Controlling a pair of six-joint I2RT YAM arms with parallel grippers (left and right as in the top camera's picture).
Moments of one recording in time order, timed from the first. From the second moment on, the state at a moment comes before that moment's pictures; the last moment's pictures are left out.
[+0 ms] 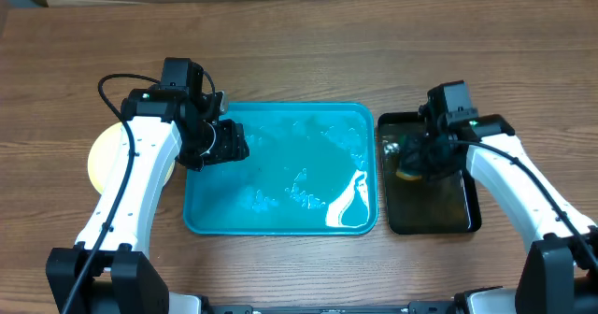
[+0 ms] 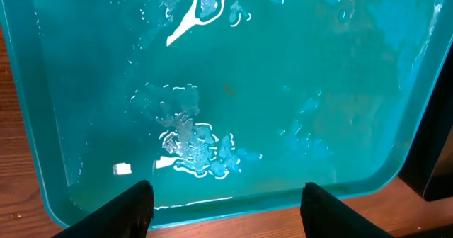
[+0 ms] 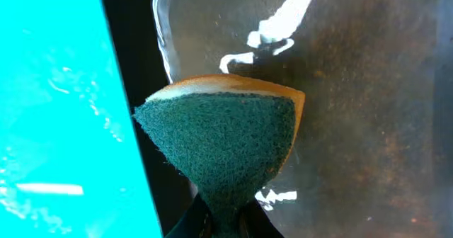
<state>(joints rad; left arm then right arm) -0.07 1.59 1.30 -1.15 0.27 -0.18 0.17 1.56 1.01 -0.78 -0.15 0.33</state>
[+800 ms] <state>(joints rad) -0.07 1.59 1.30 -1.14 0.25 -0.17 0.17 1.54 1.08 -0.86 -0.14 0.33</state>
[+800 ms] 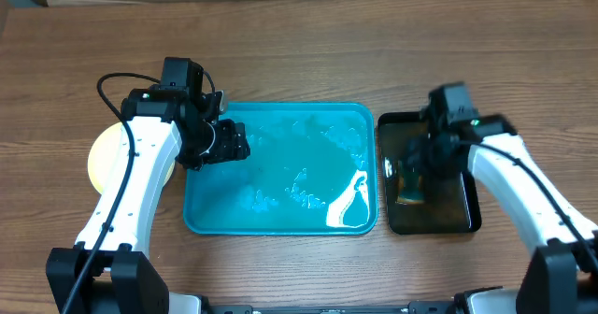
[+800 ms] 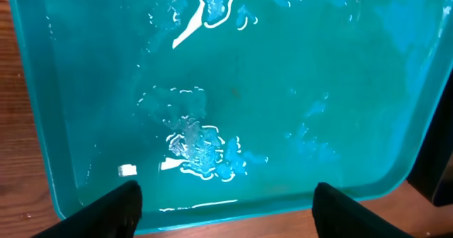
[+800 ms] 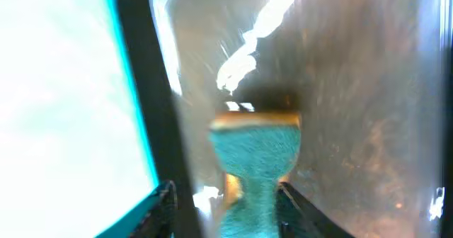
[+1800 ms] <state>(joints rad) -0.07 0.91 1.00 -1.08 0.18 -0.15 0.17 0.74 0.94 -1.04 -0.10 0.36</state>
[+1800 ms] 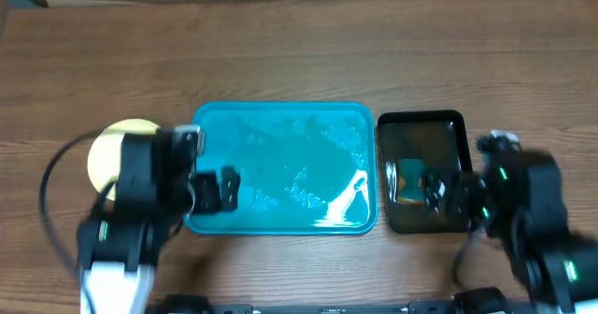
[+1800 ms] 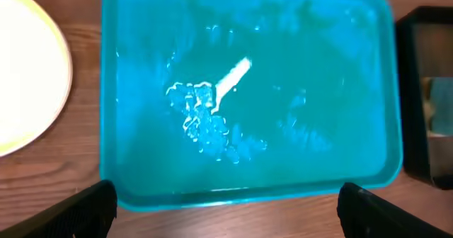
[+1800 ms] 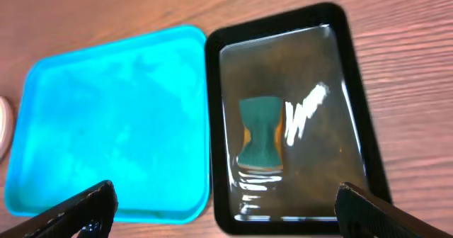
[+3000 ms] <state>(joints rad) -0.07 0.52 0.92 -1.13 0.18 -0.18 0.13 0.39 0.84 -0.93 -0.04 0.28</state>
